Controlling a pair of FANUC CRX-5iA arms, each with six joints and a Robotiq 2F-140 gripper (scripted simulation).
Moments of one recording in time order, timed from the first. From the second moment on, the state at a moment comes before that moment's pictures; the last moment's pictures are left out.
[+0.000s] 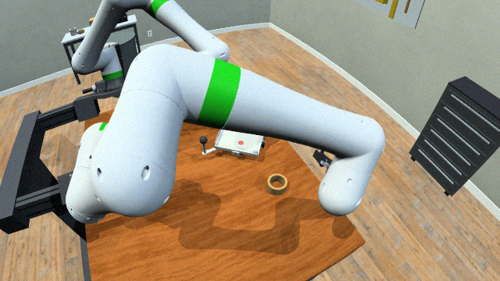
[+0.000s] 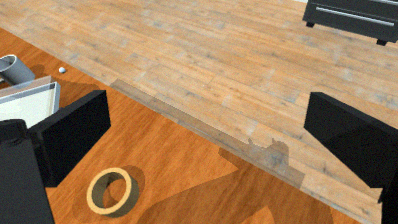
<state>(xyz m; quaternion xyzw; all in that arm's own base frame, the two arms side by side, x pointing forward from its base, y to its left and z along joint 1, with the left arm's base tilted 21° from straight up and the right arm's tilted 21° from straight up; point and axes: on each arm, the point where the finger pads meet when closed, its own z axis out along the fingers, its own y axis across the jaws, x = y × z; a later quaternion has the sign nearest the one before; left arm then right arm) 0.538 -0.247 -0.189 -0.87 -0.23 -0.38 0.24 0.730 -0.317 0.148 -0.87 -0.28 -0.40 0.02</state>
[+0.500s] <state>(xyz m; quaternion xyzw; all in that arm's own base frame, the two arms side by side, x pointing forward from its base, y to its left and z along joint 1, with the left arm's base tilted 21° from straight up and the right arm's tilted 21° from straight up) 0.538 -0.247 -0.189 -0.87 -0.23 -0.38 0.24 0.662 -0.378 0.186 -0.91 -0.19 -0.38 0.02</state>
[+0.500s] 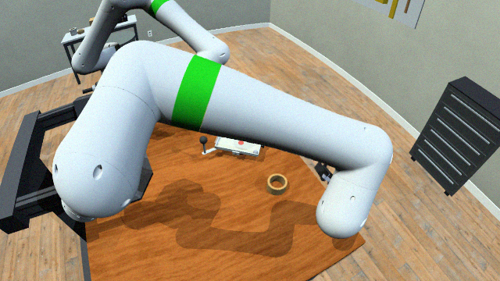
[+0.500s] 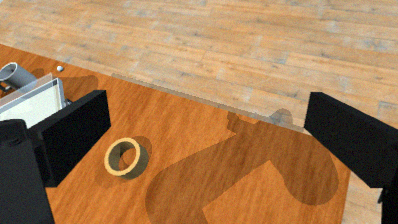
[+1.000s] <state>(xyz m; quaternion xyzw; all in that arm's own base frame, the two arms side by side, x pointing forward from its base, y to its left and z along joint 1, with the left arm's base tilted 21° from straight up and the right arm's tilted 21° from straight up) 0.538 -0.247 -0.189 -0.87 -0.23 -0.38 0.24 0.521 -0.464 0.249 -0.94 -0.01 -0.33 0.02</state>
